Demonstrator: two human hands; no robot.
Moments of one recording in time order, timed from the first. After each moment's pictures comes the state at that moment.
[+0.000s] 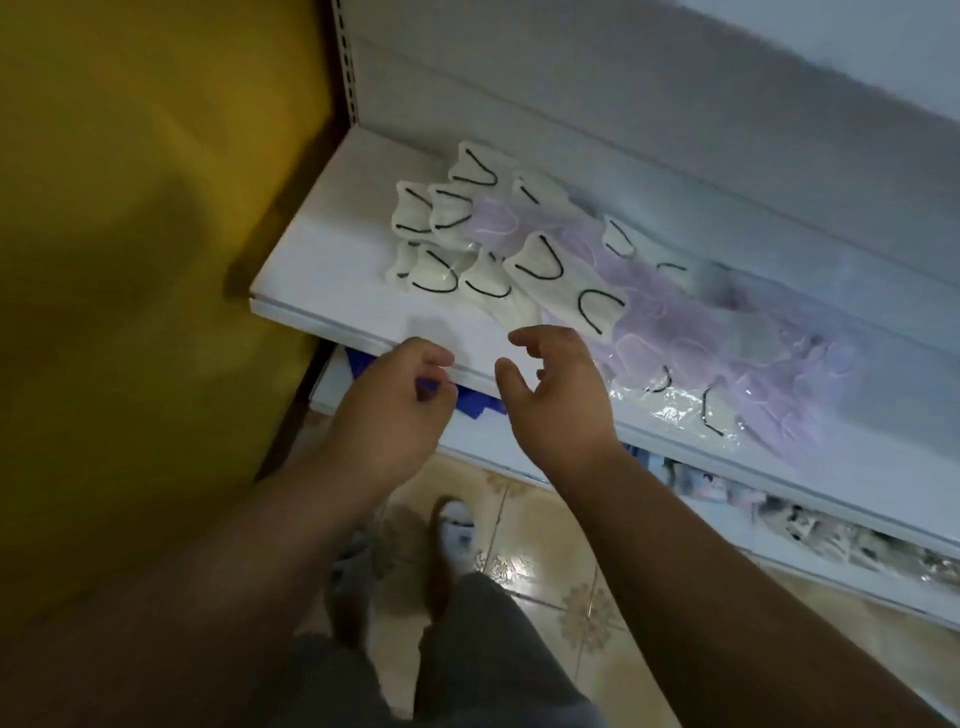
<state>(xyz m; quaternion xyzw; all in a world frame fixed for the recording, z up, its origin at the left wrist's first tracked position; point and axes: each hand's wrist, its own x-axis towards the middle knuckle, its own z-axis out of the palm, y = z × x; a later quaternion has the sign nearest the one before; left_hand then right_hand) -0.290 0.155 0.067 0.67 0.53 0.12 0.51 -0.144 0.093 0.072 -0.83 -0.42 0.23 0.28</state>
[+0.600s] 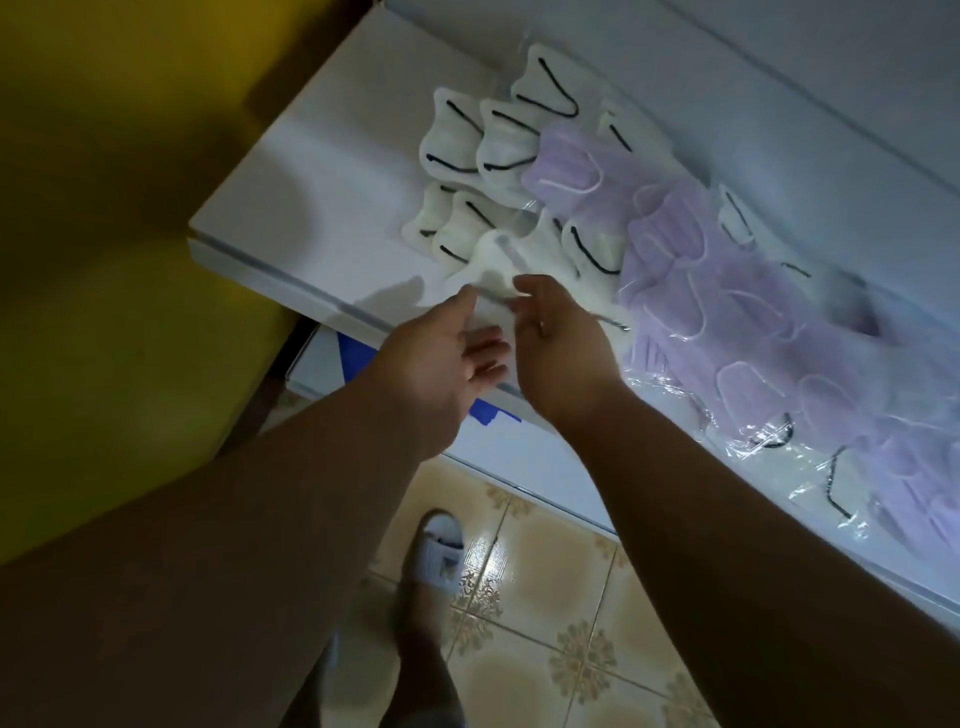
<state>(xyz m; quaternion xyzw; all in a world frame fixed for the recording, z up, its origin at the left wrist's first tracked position) -0.229 0.242 -0.071 0.10 0.49 0.24 0.83 -0.111 0.206 -0.075 -0.82 -0.45 0.29 0.18</state>
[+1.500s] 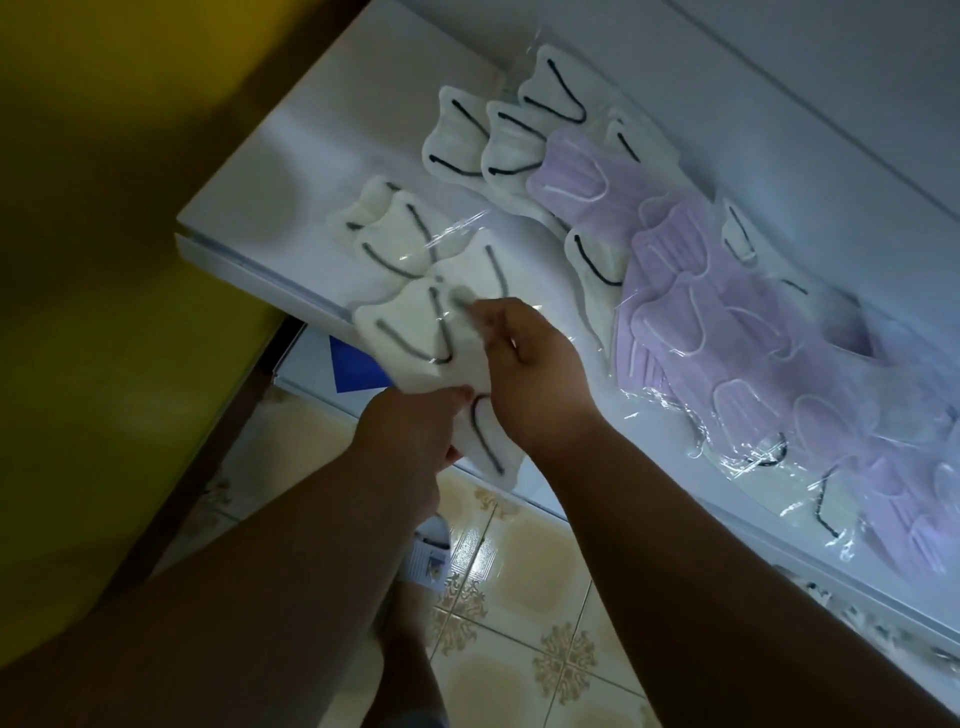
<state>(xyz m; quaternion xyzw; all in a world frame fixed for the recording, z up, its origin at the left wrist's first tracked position) -0.238 0.210 -0.112 0.11 0.65 0.20 0.73 -0.128 0.203 -0.087 -0.79 -0.45 0.31 0.27</state>
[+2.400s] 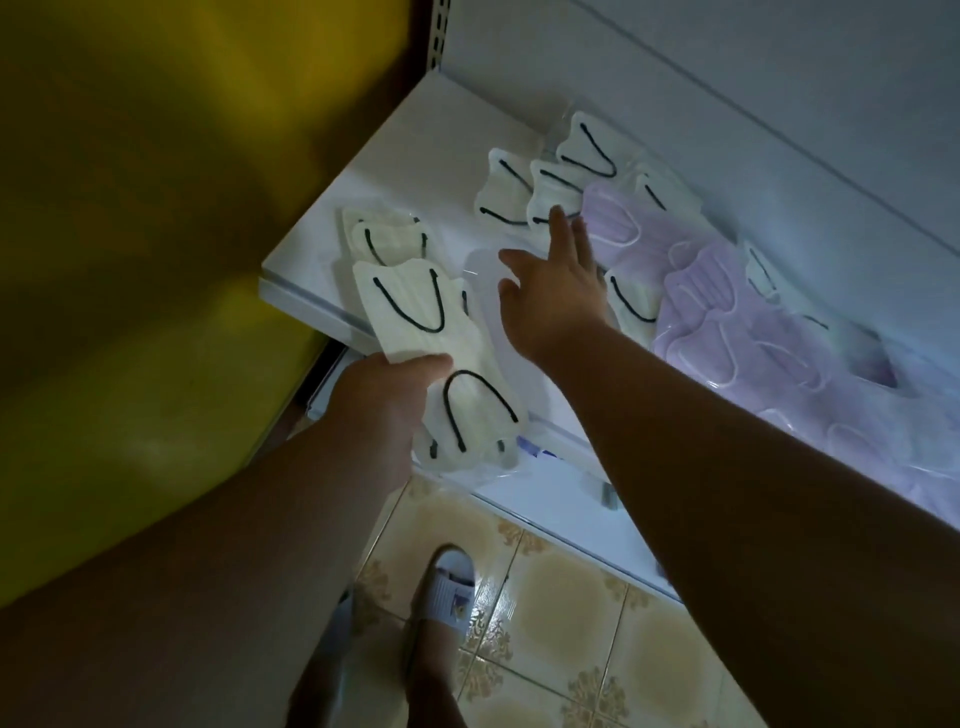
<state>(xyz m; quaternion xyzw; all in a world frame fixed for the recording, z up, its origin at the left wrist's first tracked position) -0.295 0.263 -0.102 0.21 0.61 0.27 0.71 -0.128 0.293 -0.076 -0.80 -0.59 0.12 -0.03</state>
